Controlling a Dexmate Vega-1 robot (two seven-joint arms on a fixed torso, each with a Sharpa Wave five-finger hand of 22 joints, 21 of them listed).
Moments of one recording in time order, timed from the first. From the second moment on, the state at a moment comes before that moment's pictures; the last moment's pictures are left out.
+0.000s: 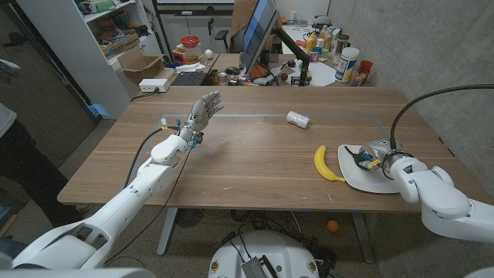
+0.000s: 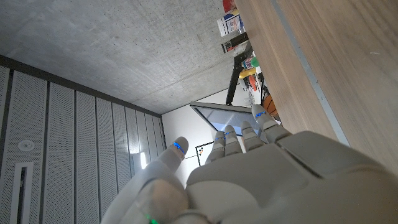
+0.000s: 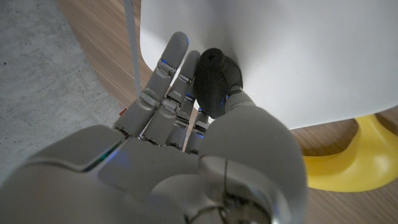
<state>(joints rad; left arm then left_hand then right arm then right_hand) 0.79 0.52 0.41 -1.27 -0.62 -0.34 -0.16 0.02 0.08 0.70 0.19 0.21 -0.01 0.08 0.18 0.17 -0.02 0.04 0.20 0.18 -0.04 0.06 0.18 0.17 0.02 0.08 0.37 0.19 -1.21 -1.36 -0.53 -2.25 -0.72 -0.90 0.24 0.93 0.05 0.23 0.01 0.22 0.49 -0.12 0.20 0.31 0.51 -0.07 0.54 0.49 0.97 -0.15 0.17 0.76 0.89 -0.12 0.95 0.17</state>
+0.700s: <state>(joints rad) 0.78 0.51 0.42 -1.26 -0.62 -0.35 -0.17 0.02 0.08 0.70 0.19 0.21 -0.02 0.08 0.18 0.17 -0.02 0.04 0.20 0.18 -0.04 0.06 0.18 0.17 0.03 0.08 0.37 0.19 -1.20 -1.40 -0.52 -2.28 -0.66 -0.93 0.23 0.85 0.00 0.19 0.03 0.23 0.44 -0.11 0.19 0.28 0.45 -0.06 0.44 0.43 0.88 -0.11 0.18 0.66 0.90 -0.12 0.93 0.17</state>
